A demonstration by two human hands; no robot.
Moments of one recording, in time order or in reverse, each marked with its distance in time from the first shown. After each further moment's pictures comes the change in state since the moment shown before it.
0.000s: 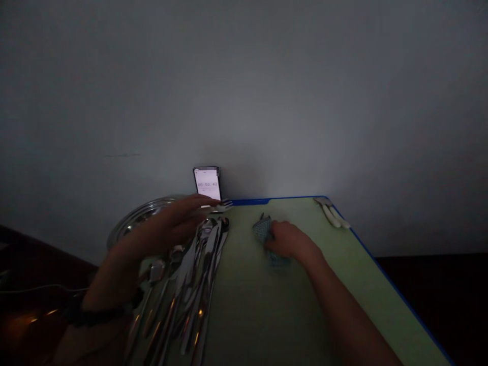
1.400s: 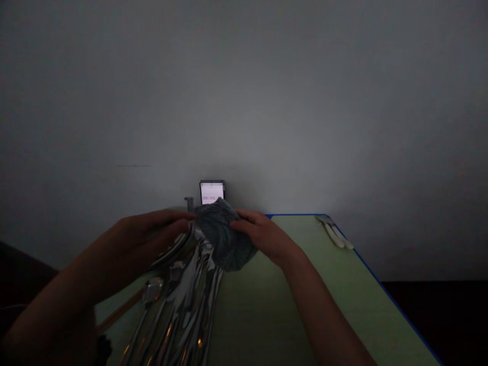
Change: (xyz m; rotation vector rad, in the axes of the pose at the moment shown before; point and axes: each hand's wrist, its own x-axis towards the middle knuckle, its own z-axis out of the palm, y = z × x) left_hand -0.029 0.027 -0.031 0.071 0.238 -0.271; right_hand 0.013 -0.084 -0.030 1.224 -0.151 -0.219
